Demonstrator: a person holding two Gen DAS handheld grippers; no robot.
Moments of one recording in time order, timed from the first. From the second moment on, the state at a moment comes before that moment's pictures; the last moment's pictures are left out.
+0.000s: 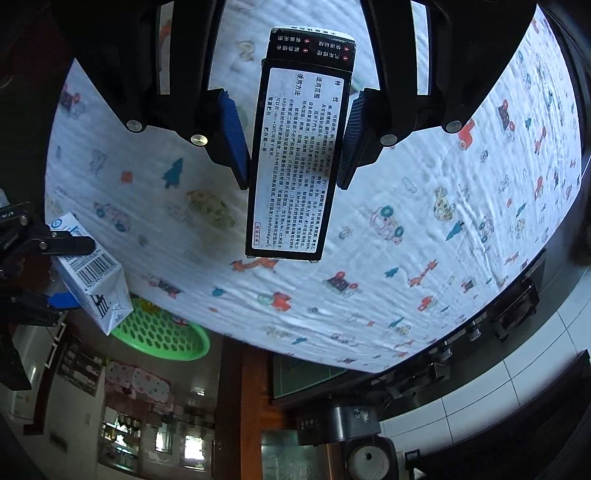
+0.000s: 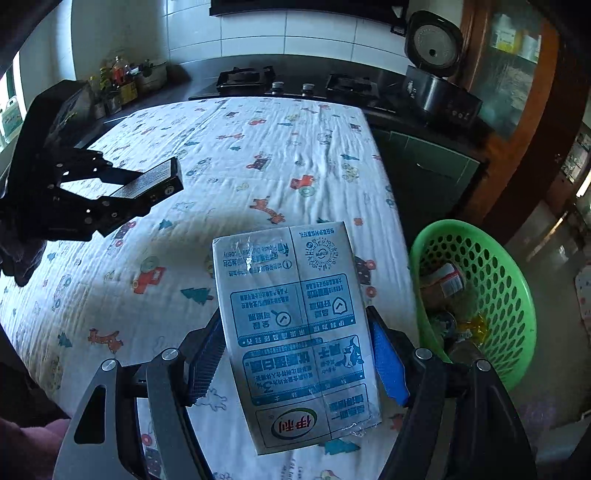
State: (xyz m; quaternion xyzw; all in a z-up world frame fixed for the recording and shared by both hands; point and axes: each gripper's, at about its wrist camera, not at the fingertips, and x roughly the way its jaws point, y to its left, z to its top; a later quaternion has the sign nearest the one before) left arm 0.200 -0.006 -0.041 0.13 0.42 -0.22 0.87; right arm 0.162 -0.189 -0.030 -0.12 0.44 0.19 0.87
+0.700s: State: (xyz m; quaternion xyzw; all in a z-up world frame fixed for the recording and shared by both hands) left arm 0.224 -0.132 -0.005 0.09 0.37 -0.28 0.88; right arm 0.216 -0.371 -0.020 -0.04 0.41 -0.01 0.91
